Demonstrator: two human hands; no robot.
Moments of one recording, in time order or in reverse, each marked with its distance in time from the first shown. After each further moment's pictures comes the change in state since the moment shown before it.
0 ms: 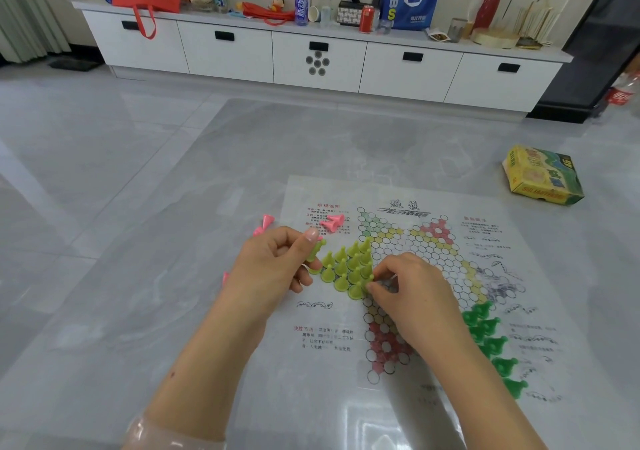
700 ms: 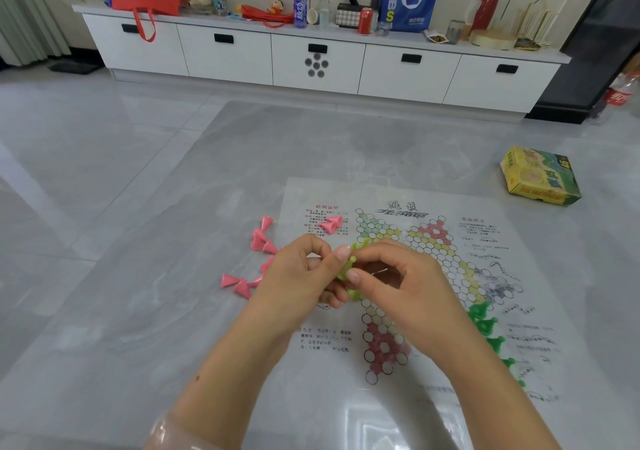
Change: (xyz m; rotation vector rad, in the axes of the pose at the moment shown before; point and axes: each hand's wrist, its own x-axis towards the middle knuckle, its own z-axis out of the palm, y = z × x) left_hand -0.007 -0.004 0.020 -0.118 -0.212 0.015; right_hand -0.008 -0.023 -0.024 0.683 -0.106 -0.168
